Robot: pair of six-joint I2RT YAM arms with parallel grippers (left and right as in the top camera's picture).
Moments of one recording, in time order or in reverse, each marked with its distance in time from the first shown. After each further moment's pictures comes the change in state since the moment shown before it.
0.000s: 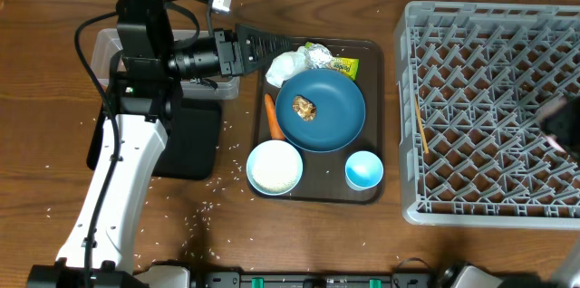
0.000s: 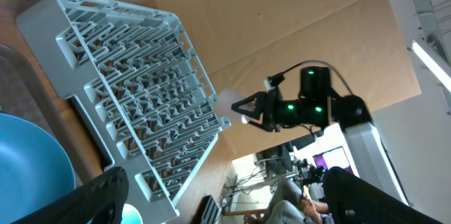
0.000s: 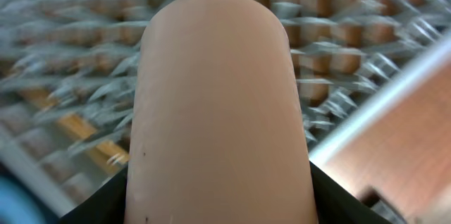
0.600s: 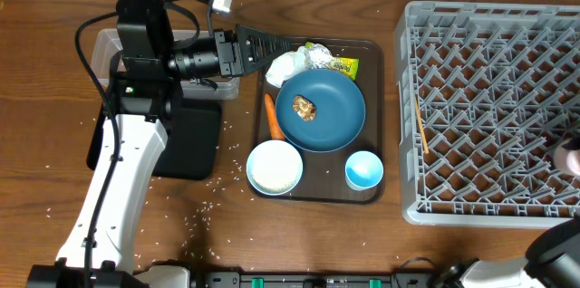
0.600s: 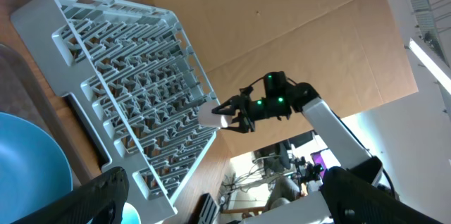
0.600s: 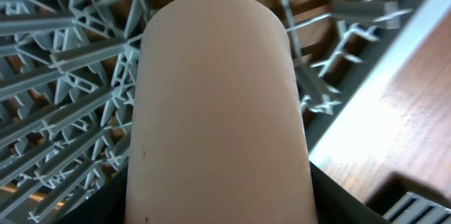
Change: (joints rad) left arm 0.000 0.000 0.000 0.000 0.010 -0.002; right arm -0.261 0.297 0.000 0.047 -0.117 0.067
